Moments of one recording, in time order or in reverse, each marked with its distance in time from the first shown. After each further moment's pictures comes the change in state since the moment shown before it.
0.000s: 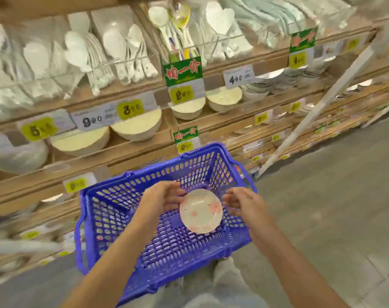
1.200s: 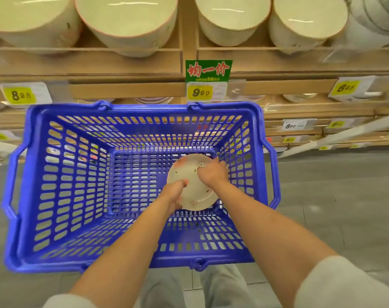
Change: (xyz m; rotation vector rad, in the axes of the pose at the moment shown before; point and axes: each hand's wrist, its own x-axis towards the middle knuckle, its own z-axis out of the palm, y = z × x) left_hand 0.149 -0.204 0.060 -0.116 0.288 -0.693; right_hand 0.228 0.140 0.072 -1.260 -0.283 0.137
